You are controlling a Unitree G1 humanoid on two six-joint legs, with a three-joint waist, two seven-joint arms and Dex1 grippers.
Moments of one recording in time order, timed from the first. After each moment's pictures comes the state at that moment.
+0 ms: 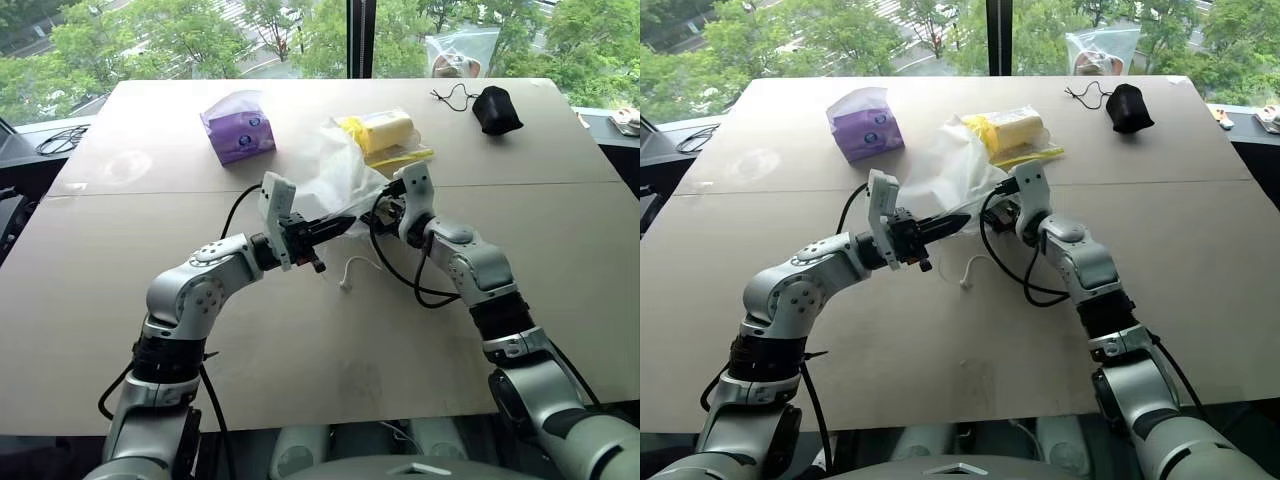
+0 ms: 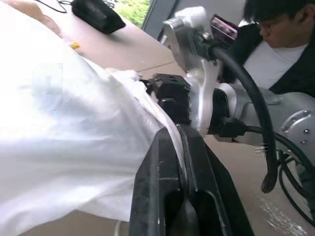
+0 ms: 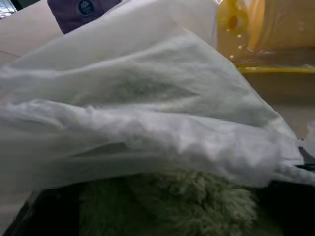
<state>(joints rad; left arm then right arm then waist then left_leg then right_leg) -0.44 0.49 0.01 -0.17 -0.79 0.72 -0.66 -0.68 -0.12 0.16 0.26 0.29 0.49 0.28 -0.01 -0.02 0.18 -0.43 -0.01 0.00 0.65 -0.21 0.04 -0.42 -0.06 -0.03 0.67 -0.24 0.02</state>
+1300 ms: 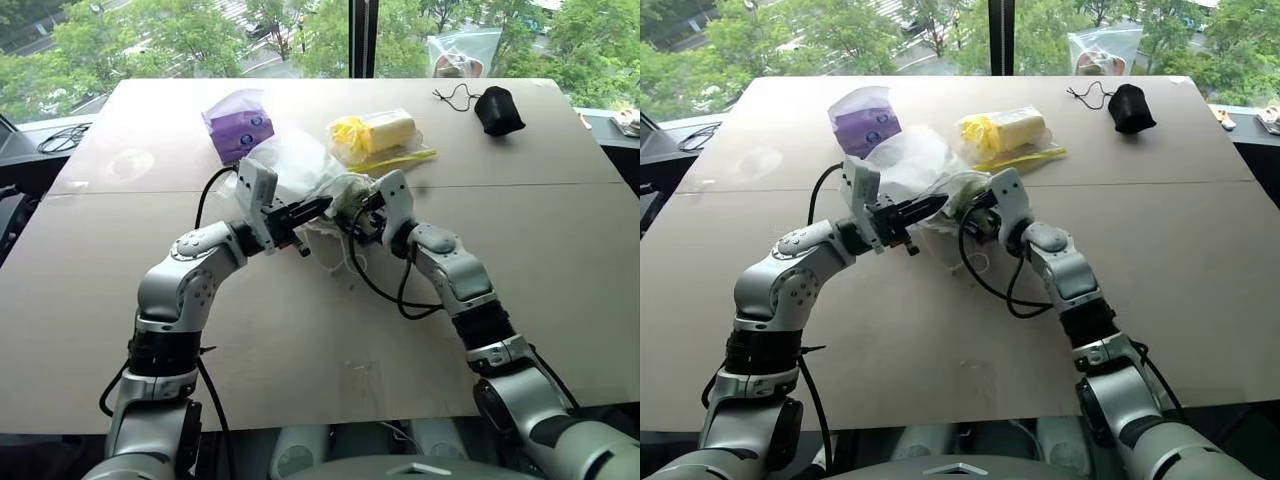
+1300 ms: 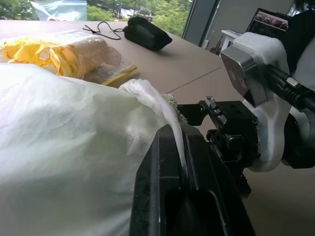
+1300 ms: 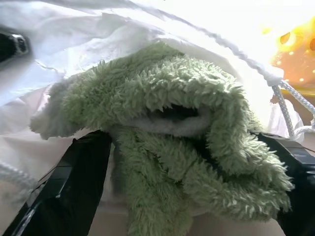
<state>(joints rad) -0.46 0.50 0.07 -0.11 -0.58 0.60 -0.73 -0.59 -0.09 0.18 0.12 0.21 0.46 0.48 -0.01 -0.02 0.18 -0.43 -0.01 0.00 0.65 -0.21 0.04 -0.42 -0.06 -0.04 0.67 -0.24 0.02</state>
